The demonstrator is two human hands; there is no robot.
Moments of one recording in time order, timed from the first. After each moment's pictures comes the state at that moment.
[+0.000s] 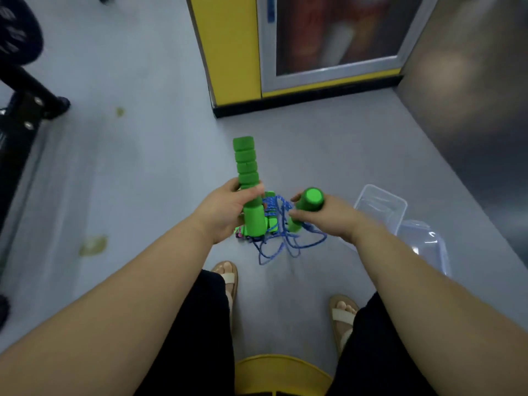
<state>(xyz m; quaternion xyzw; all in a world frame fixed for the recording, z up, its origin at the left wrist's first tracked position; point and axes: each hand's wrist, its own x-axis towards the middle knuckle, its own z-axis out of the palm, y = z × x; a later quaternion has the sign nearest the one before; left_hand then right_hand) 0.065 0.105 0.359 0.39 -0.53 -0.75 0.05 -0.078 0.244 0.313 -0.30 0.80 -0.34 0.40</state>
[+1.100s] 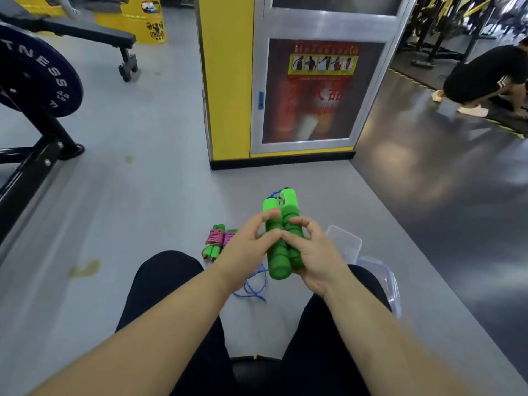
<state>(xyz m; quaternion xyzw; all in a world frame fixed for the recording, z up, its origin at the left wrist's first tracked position) 0.164 0.235 0.430 0.22 -0.64 -0.73 0.14 0.079 0.331 0.429 -0.09 0.59 -0.70 0.40</state>
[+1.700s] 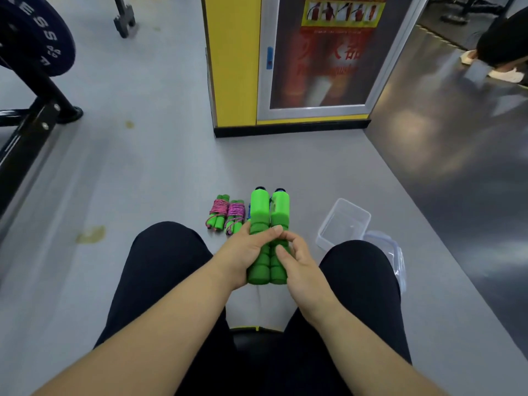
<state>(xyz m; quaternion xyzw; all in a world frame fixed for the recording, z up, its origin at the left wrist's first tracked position) 0.168 0.237 0.376 0.33 -0.44 -0.83 0.06 0.123 0.347 0.373 -0.18 0.64 -0.63 0.40</state>
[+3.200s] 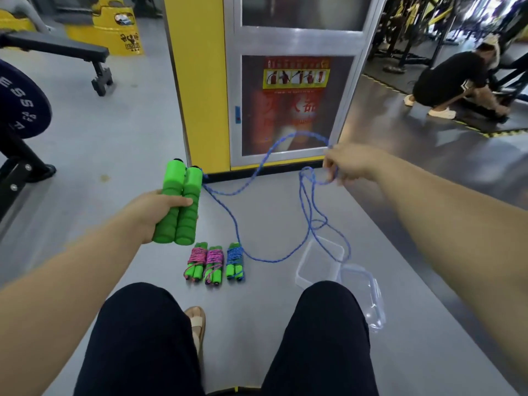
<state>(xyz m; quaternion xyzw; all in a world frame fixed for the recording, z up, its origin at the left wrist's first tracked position) 0.142 0.092 0.484 0.42 -0.60 -0.68 0.11 -0.127 0.315 0.555 -0.29 0.89 -0.29 0.20</state>
